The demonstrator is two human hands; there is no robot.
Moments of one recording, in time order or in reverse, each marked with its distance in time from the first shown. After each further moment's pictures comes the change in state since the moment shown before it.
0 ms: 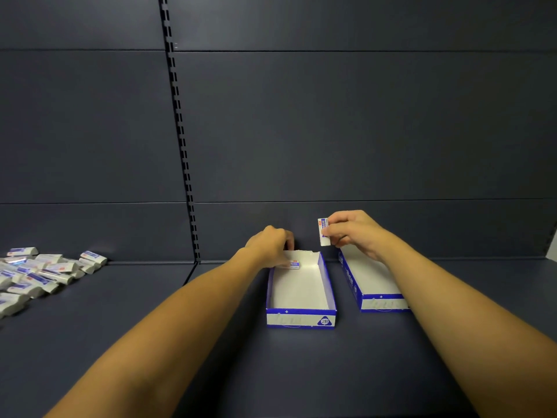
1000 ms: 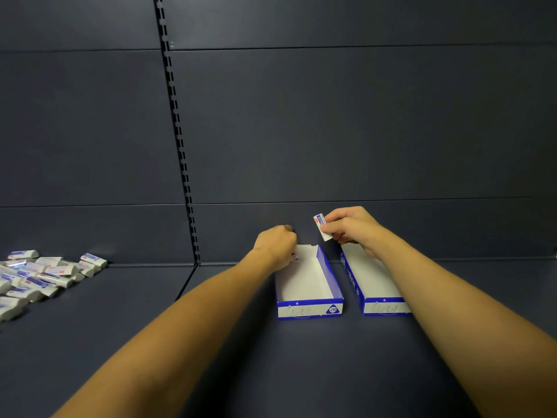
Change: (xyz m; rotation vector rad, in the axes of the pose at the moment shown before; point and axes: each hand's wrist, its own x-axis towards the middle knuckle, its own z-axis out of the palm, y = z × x) left_hand 0.011 0.017 0.007 0.297 0.116 0.011; right_hand 0.017 0.001 0.004 -0.057 0.098 0.040
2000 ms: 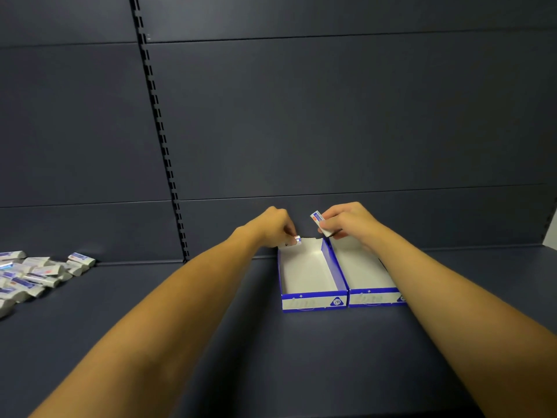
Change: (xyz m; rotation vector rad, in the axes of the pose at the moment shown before) left_hand 0.023 0.002 -0.030 -0.266 -0.152 0.081; right_hand -0.001 0.014 -0.018 -0.036 0.006 0.002
